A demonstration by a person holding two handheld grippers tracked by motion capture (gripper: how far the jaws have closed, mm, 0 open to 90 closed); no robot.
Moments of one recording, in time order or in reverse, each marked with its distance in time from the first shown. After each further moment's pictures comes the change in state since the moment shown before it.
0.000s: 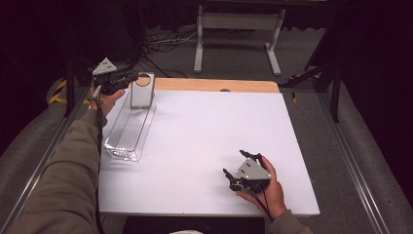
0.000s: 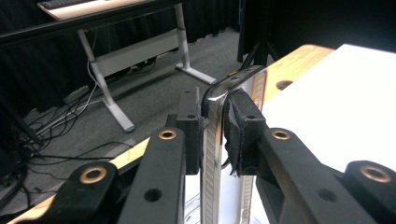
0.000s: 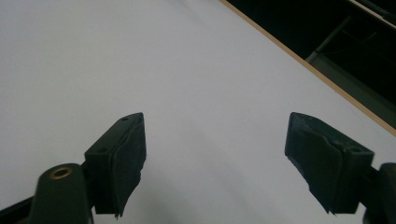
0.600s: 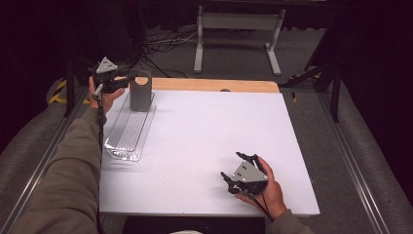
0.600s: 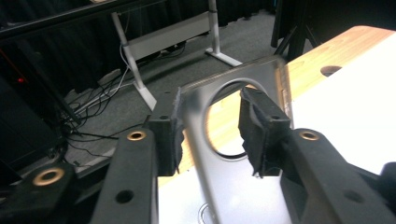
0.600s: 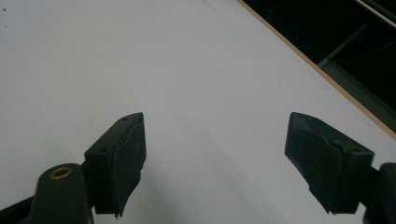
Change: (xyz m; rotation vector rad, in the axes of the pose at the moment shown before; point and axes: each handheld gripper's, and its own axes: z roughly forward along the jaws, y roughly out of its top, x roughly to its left) left arm 0.009 -0.005 0.007 0.054 0.125 -0.014; right arm 0.006 0.001 0.001 0.006 0.039 -0.063
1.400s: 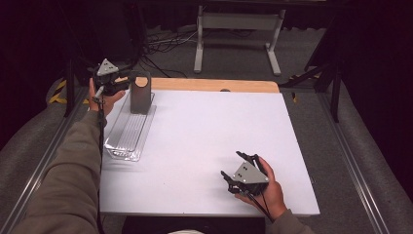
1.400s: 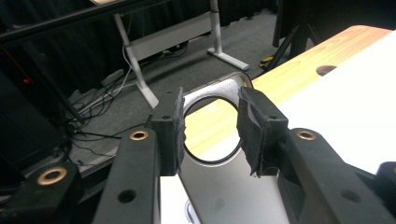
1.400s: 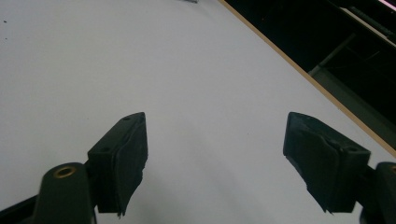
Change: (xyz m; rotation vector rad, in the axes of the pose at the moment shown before) left arm -0.014 0.003 -0.011 0.000 0.026 0.021; right arm 0.000 0.004 -0.005 -0.029 -0.024 -0.009
